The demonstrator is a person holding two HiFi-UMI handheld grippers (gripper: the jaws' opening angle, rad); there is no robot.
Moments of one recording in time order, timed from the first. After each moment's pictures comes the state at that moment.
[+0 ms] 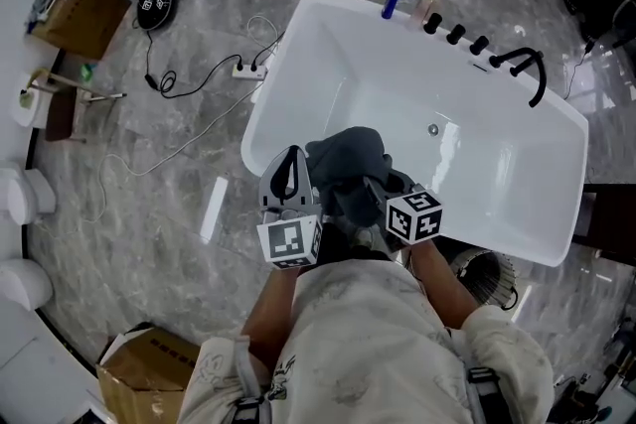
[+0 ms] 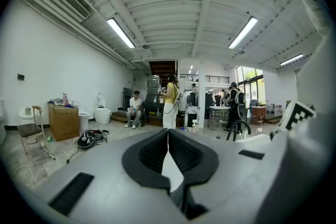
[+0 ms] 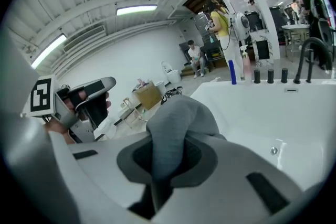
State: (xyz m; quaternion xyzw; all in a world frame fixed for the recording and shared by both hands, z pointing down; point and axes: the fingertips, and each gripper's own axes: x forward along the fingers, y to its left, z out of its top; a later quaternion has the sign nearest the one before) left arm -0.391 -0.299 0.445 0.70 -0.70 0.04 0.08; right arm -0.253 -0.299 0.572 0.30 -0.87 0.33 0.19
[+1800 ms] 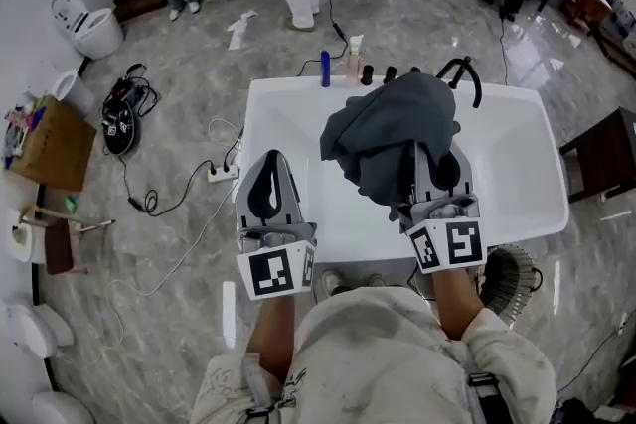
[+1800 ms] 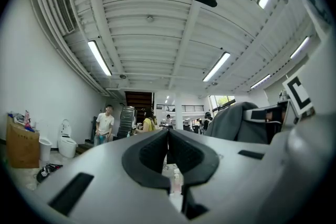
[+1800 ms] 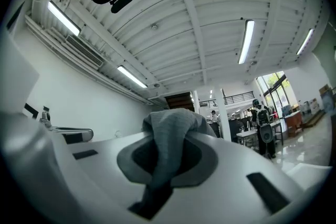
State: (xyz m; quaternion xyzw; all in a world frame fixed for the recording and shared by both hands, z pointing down) left arm -0.358 -0.365 0.253 0.80 -0.59 -0.08 -0.06; right arm -0.148 -0.364 0.235 0.62 -0.78 -0.06 -0.09
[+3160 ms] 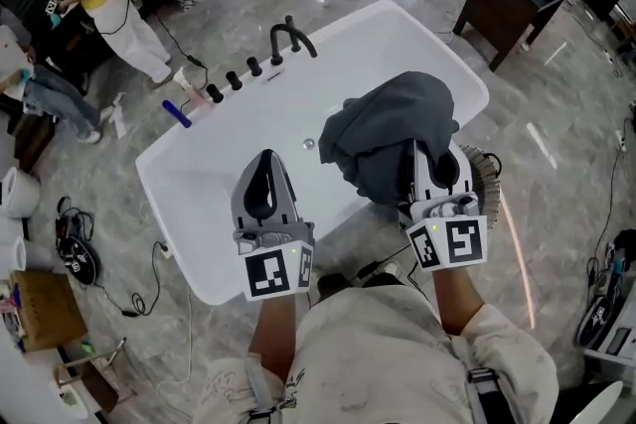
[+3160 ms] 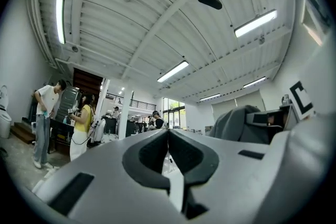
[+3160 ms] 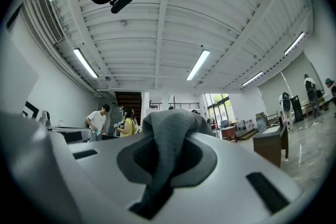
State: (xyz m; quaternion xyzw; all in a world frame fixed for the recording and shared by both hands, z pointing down) left arm -0.065 -0.266 0.253 0.94 -0.34 -0.07 -0.02; right arm 0.115 -0.147 0.244 0.82 -0.57 -0.06 -0.08
